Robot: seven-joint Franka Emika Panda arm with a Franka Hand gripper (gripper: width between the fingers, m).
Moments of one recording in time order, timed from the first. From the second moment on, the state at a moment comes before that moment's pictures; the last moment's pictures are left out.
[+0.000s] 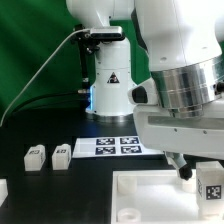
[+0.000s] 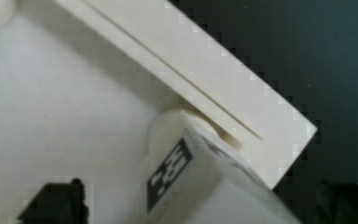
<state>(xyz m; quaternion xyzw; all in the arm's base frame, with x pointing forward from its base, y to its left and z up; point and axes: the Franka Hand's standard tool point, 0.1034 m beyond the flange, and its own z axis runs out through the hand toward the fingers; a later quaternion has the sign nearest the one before) 0.621 0.111 0.072 -0.91 0.39 0.02 0.11</state>
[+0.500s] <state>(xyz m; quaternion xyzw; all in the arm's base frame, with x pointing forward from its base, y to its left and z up) 0.628 0.113 0.078 -1.00 0.03 -0.03 0.06</state>
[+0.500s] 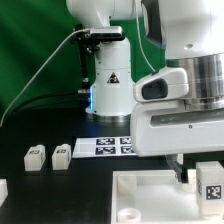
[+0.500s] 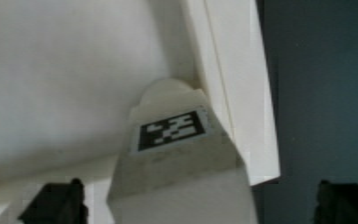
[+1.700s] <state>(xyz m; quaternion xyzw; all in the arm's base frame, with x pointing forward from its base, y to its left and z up) 0.624 0.110 0.074 -0.75 0.65 0.04 0.11</state>
